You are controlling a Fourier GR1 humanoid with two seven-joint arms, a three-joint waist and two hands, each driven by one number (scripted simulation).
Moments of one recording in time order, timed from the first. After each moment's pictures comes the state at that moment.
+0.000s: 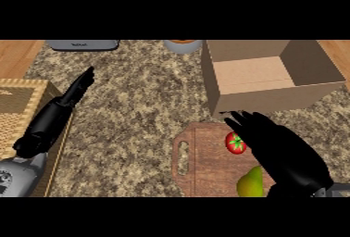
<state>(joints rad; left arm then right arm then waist) -0.23 0.54 -0.25 -1.58 0.12 0.04 -0.08 -0.36 -0.65 0.59 -2.03 0.47 0.51 0.70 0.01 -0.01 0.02</state>
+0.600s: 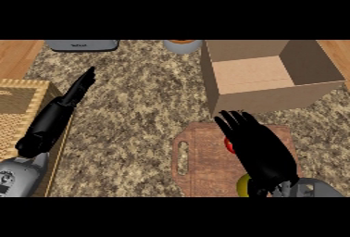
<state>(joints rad) -0.23 0.51 -0.23 -1.58 0.09 0.01 -0.07 -0.37 -0.50 0.65 -1.93 0.64 0.53 0.76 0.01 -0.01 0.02</state>
